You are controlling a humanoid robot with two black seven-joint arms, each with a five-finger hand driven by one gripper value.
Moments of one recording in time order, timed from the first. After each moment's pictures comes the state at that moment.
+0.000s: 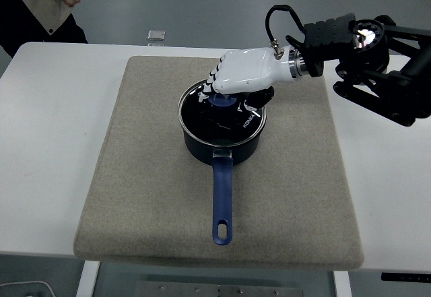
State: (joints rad) left arm -0.02 0.00 -0.03 -0.09 0.12 -0.06 0.08; right arm 1.46 -0.24 -0.06 0.94 -1.81 0.01 0.61
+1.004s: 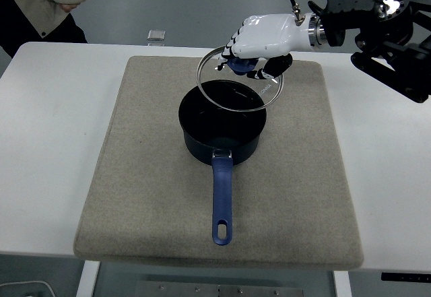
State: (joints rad) left arm -0.02 0.00 -0.03 -0.09 0.12 -0.06 0.08; right arm 1.51 -0.25 -0.05 0.78 -1.80 0.02 0.61
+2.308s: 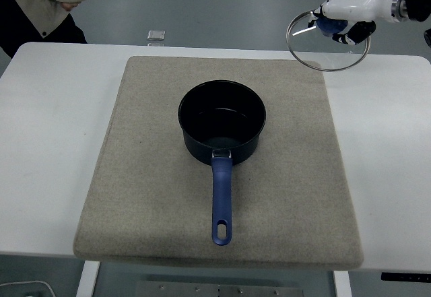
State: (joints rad) left arm -0.02 0.00 -0.03 -0.09 0.12 -0.06 0.08; right arm 1.47 -0.30 -0.11 0.40 -1.78 0.01 0.61
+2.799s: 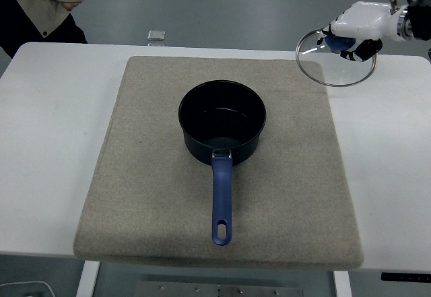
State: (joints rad) left arm -0.02 0.00 -0.03 -0.09 0.12 -0.06 0.08; right arm 1.41 -0.32 -0.13 0.41 -1.78 0.01 0.61
